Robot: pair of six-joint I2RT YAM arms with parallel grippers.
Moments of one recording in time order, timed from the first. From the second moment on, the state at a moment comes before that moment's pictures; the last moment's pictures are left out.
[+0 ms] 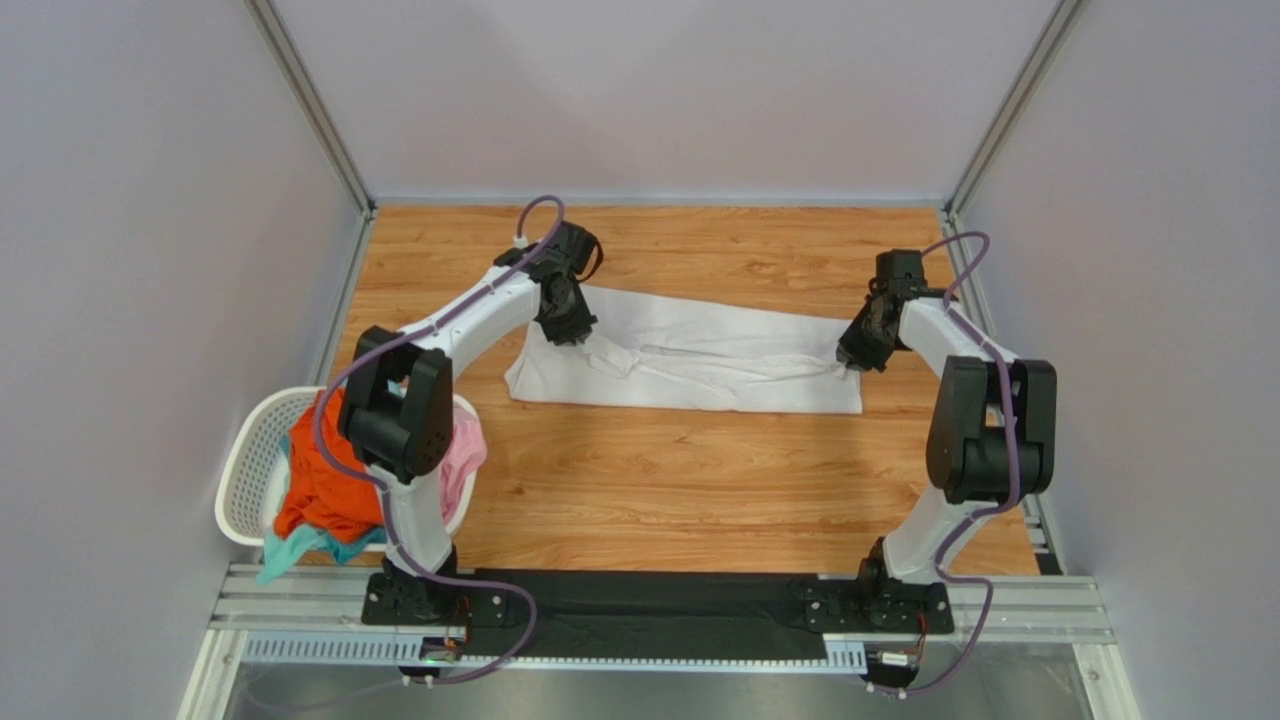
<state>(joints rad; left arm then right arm) -0.45 1.86 1.47 -0.74 -0.18 -0.81 -0.07 1.71 1.14 -0.56 -0.04 0.60</state>
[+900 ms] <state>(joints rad) -0.49 1.76 1.25 -0.53 0.03 -0.77 -0.02 1.14 0.82 -0.60 -0.14 0.50</state>
